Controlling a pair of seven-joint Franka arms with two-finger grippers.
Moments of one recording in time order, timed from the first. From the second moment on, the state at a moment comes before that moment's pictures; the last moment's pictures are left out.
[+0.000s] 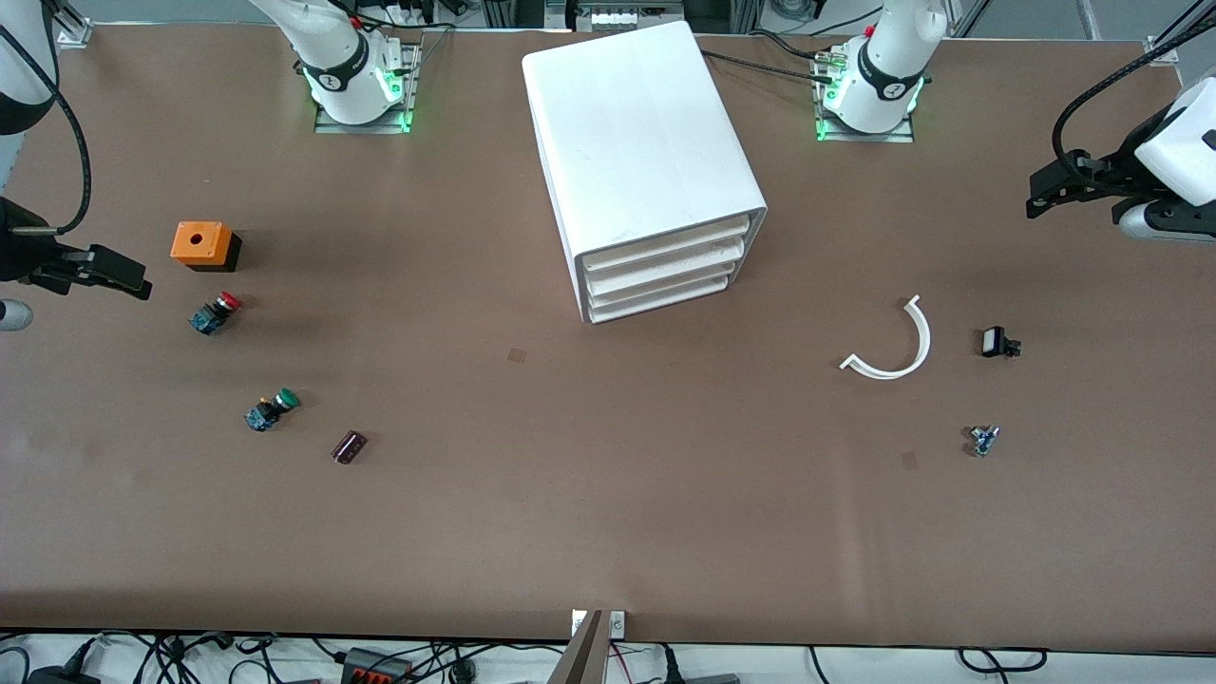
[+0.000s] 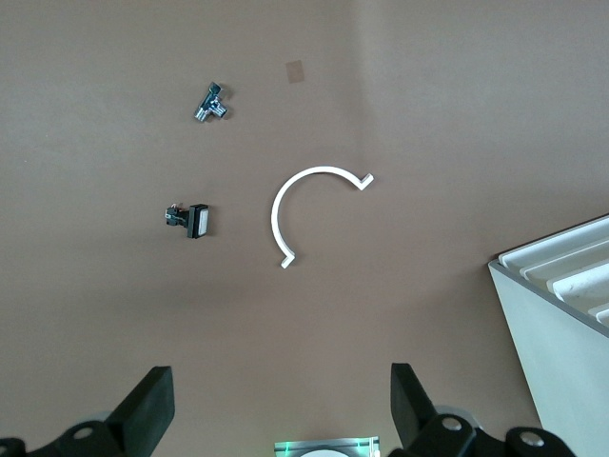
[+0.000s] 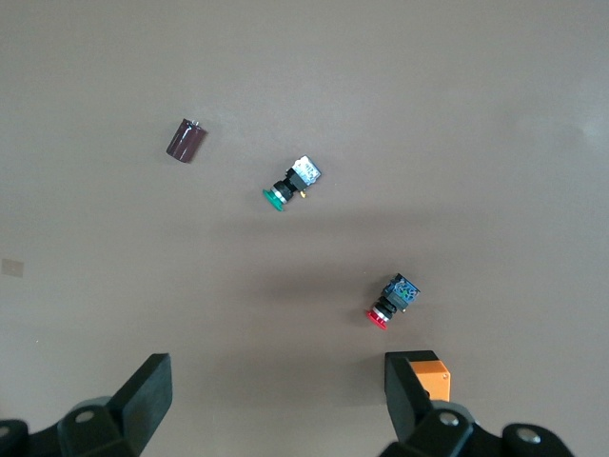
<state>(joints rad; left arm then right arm) 0.03 -0.03 -0.04 -1.61 0.01 1.48 0.05 -0.01 0.15 -0.06 -1.55 -0.03 1.67 -0.02</state>
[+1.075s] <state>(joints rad) 0.00 0.30 -0.05 -1.52 -0.53 1.26 0.21 -0.06 0.27 -0.07 -1.56 -0.03 1.71 -0.01</state>
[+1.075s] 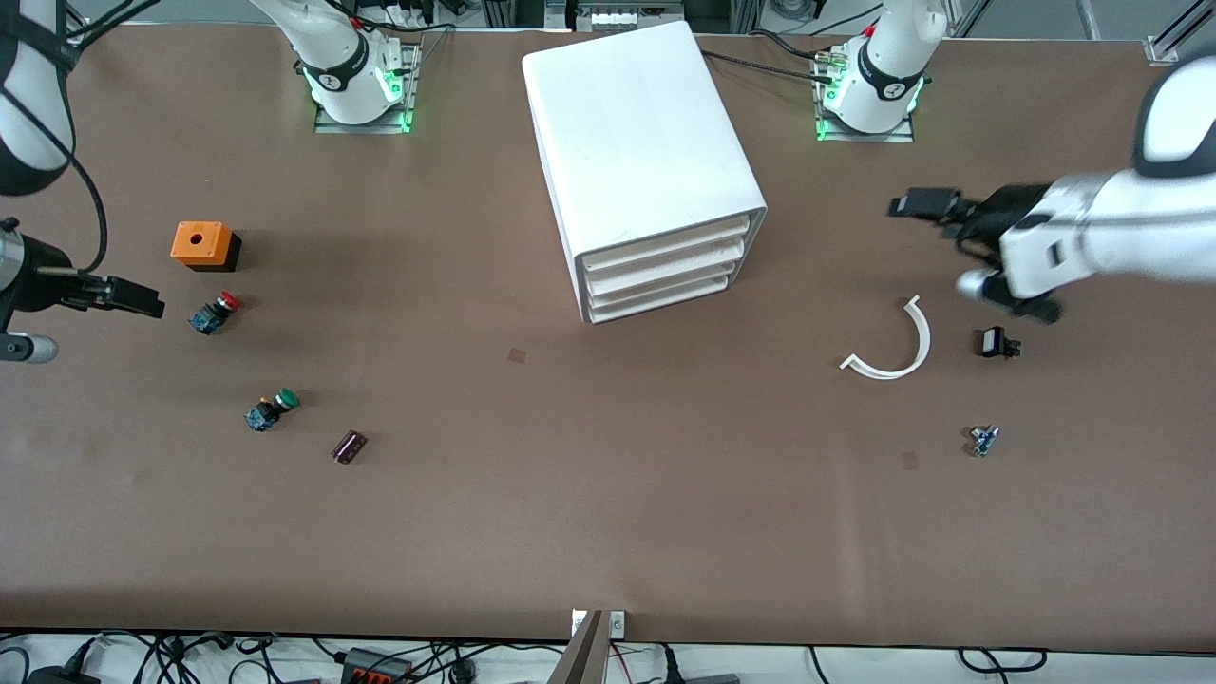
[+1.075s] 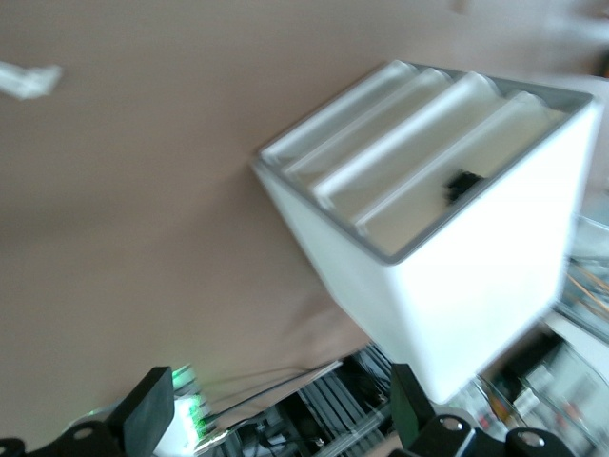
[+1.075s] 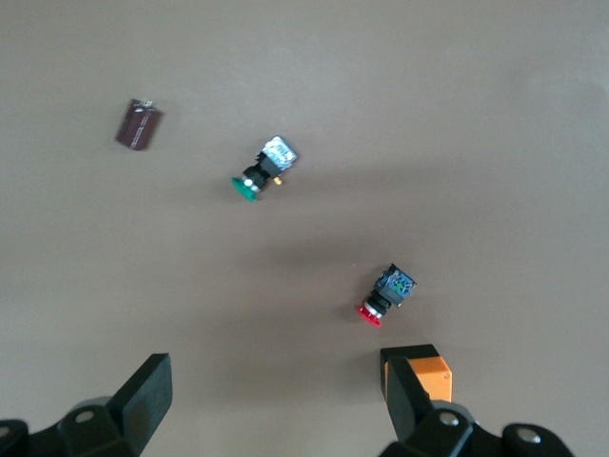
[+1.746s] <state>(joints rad) -0.14 0.62 -0.06 -1.69 -1.06 1.61 0.83 -0.19 0.36 -0.07 -1.65 -0.03 1.77 0.00</state>
